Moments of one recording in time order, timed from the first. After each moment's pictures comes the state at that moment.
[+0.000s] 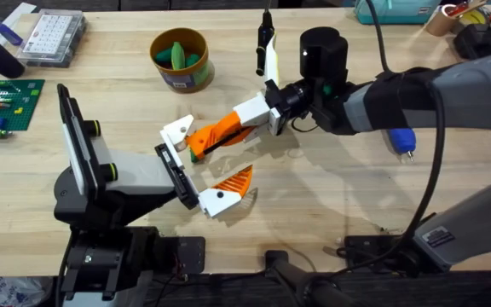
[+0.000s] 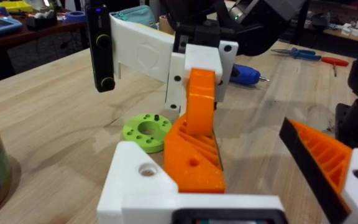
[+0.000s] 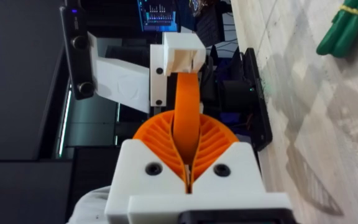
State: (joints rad) left arm 0.00 0.07 0.01 -0.05 1.04 0.03; right arm 0.53 1.81 0.80 0.69 -1.46 1.18
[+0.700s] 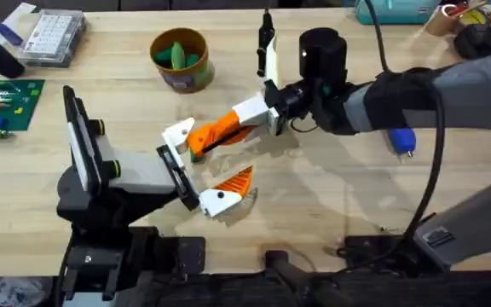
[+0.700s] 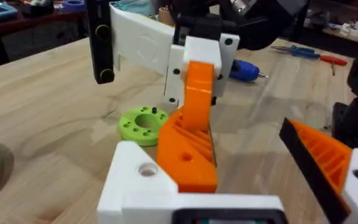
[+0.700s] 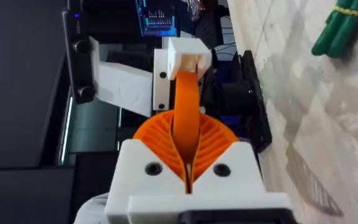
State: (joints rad) left arm 0.00 0.07 0.01 -0.09 1.03 0.03; right arm 0.53 1.81 0.80 0.67 -1.44 1.18
